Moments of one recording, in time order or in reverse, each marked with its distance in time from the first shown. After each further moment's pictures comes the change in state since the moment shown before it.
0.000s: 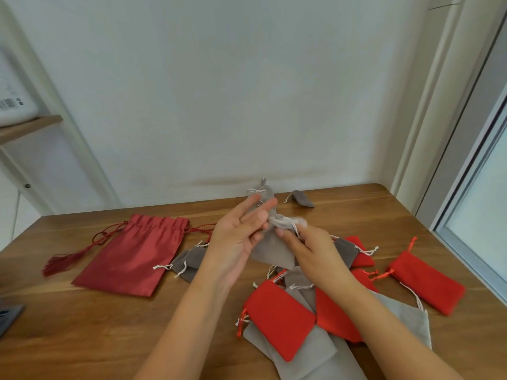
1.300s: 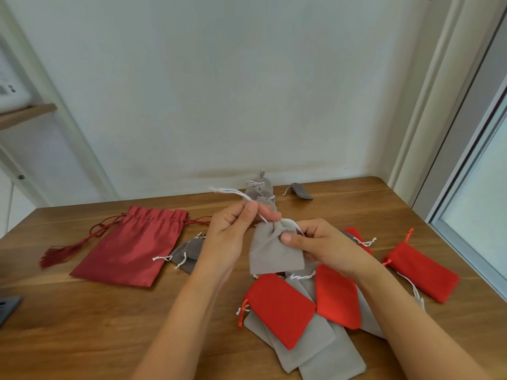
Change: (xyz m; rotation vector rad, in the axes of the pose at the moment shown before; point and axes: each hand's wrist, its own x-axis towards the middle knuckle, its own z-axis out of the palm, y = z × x) left_hand -0.018 0.001 -0.003 0.415 -0.034 0.281; right_hand -0.001 -0.015 -0.029 0.490 -0.455 0.296
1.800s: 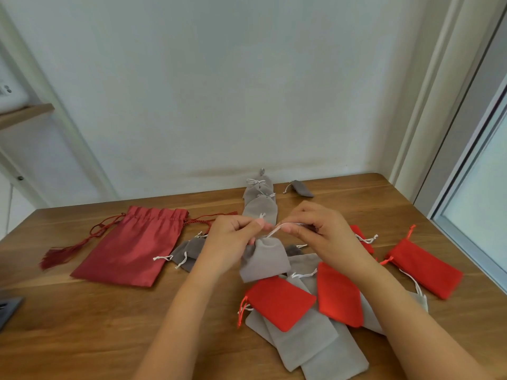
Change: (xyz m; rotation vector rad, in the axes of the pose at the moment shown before) left_hand 0.008 -0.012 -0.015 0.416 -0.030 -0.230; right_hand 0.005 0.004 -0.004 -0.643 0.325 -0.406
